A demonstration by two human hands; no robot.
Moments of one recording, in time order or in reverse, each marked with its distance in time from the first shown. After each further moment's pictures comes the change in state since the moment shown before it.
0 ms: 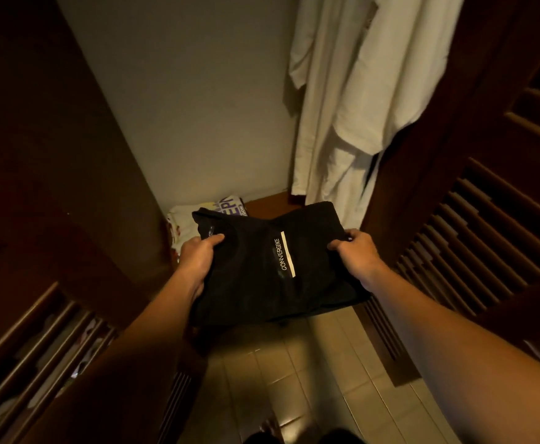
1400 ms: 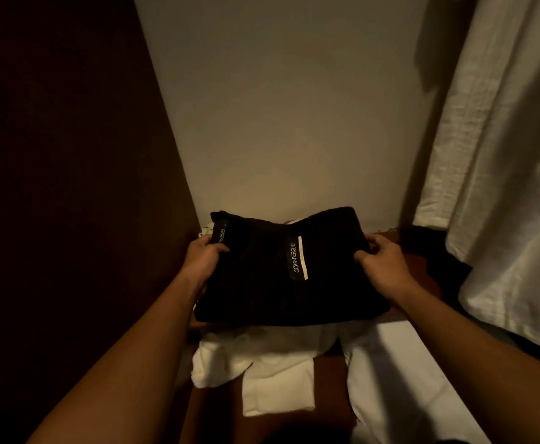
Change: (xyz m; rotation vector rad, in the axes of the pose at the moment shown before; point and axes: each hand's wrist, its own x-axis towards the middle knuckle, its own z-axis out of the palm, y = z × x) left_hand 0.439 -0.164 0.015 -0.007 0.220 0.322; right_hand 0.469 0.161 0.279 0.022 -0.170 -0.511
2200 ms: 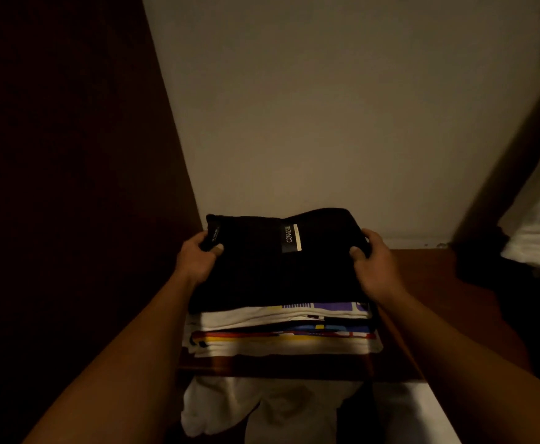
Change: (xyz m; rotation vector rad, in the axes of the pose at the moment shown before) left_hand 0.203 -0.066 -0.025 0.267 0.123 0.061; right_hand 0.138 0.027 0.126 -0.195 -0.001 -0.066
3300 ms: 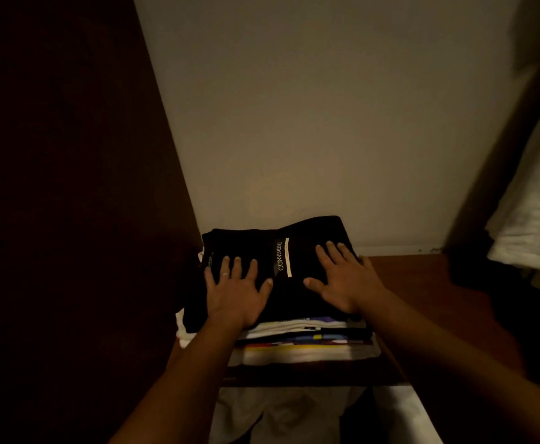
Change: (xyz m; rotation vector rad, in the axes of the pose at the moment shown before) left_hand -0.063 0.009 0.058 1.154 -0.148 0.278; right_hand -0.014 -0.028 0.009 -0.983 -0.464 -0.260
